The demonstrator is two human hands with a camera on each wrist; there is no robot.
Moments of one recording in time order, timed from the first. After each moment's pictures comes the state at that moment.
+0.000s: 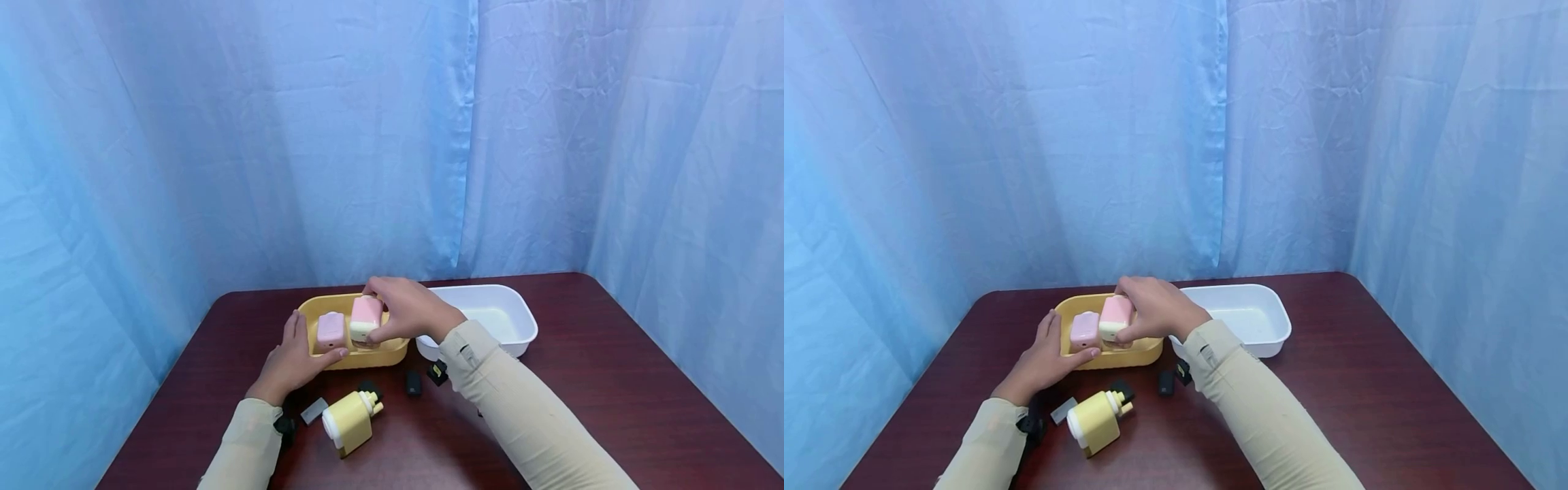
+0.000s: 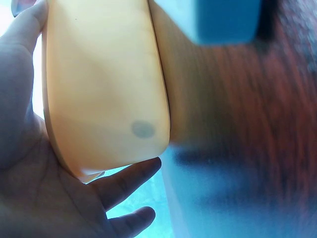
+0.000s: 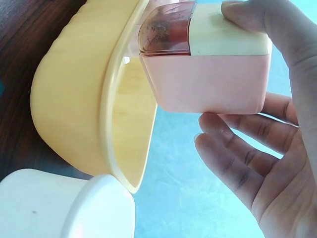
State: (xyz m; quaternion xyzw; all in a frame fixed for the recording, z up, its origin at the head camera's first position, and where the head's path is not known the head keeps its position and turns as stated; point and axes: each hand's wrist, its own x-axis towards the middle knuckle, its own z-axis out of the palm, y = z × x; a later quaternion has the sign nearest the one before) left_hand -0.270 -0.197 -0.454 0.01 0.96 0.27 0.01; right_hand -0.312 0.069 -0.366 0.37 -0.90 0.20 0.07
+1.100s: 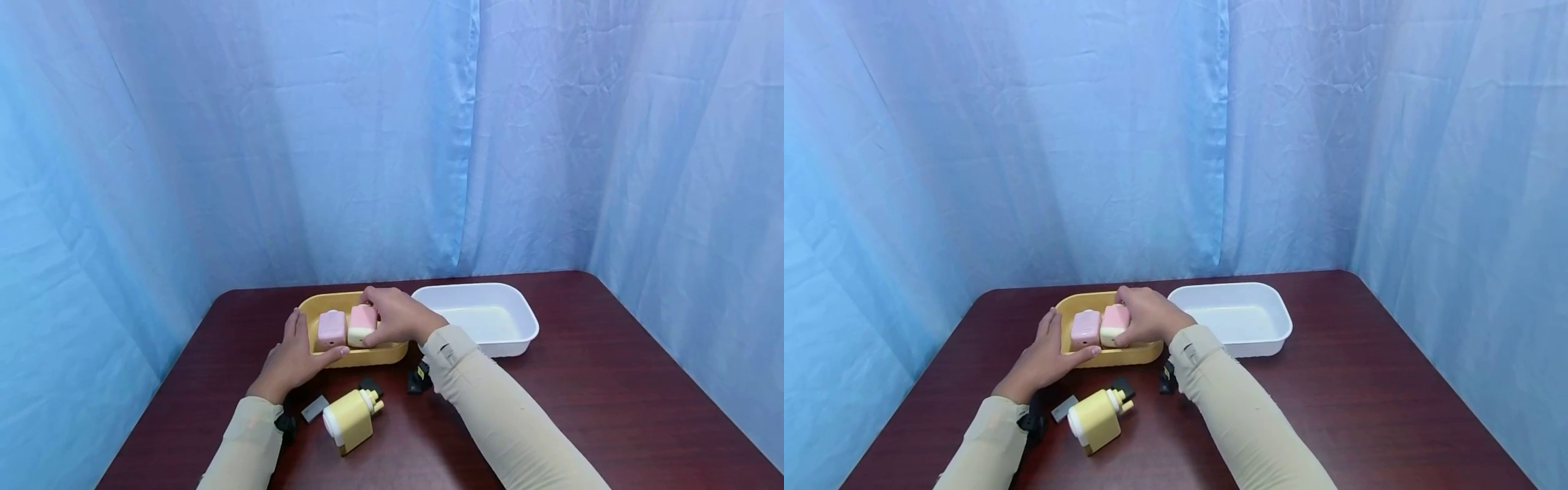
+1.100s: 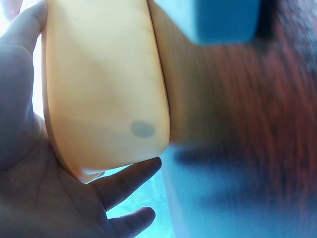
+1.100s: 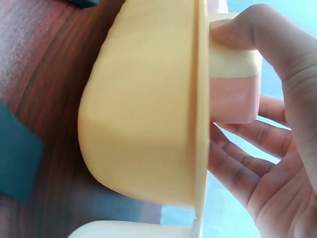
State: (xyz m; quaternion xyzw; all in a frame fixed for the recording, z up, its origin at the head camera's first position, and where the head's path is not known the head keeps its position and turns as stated) left_hand -0.269 -0.198 -0.454 0.01 0.97 0.26 0.01; right_hand -0.335 0.051 -0.407 0.36 -0.90 0.24 0.01
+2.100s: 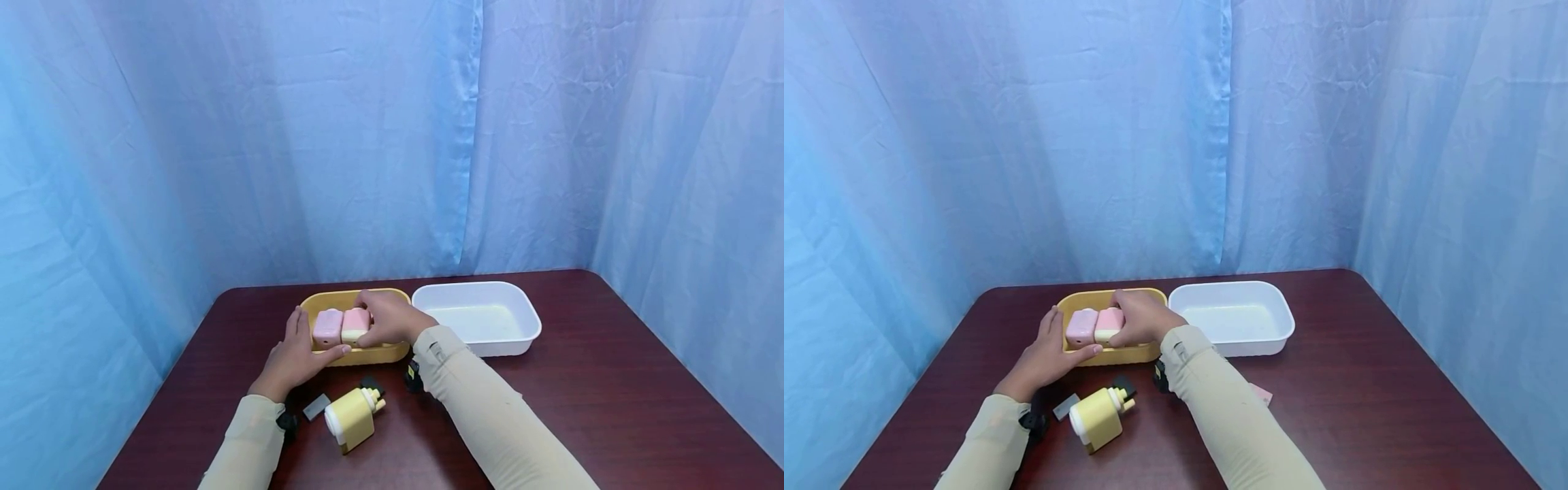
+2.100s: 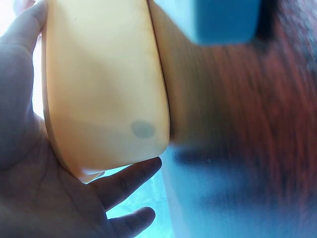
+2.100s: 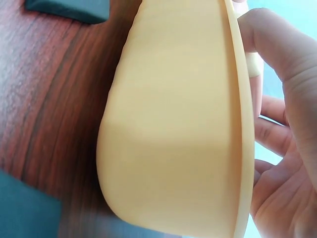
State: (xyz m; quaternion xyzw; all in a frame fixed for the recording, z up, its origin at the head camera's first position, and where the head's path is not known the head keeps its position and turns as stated) left_hand -0.268 -0.201 -0.453 0.02 0.97 0.25 0.01; right_hand -0.343 0.033 -0.424 0.36 -0.91 0.22 0.01
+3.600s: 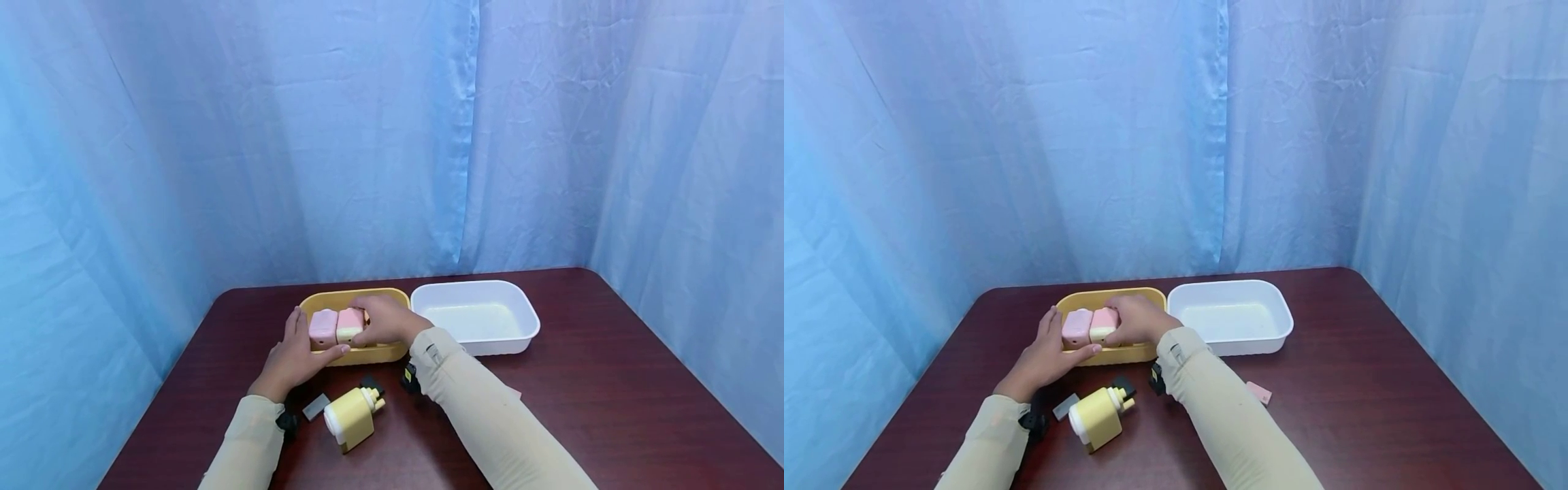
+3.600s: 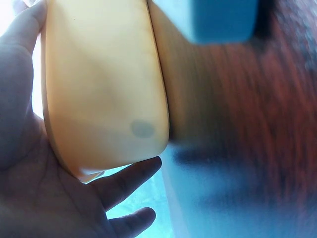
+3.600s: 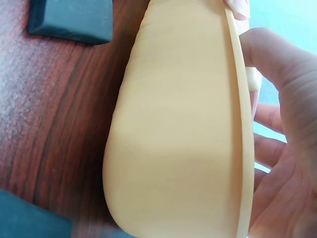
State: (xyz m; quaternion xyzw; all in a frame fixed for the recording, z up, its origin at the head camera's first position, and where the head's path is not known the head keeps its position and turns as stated) left_hand -0.268 -0.202 -0.451 0.02 0.97 0.25 0.01; right_hand -0.340 0.023 -0.426 0.33 -0.91 0.24 -0.02
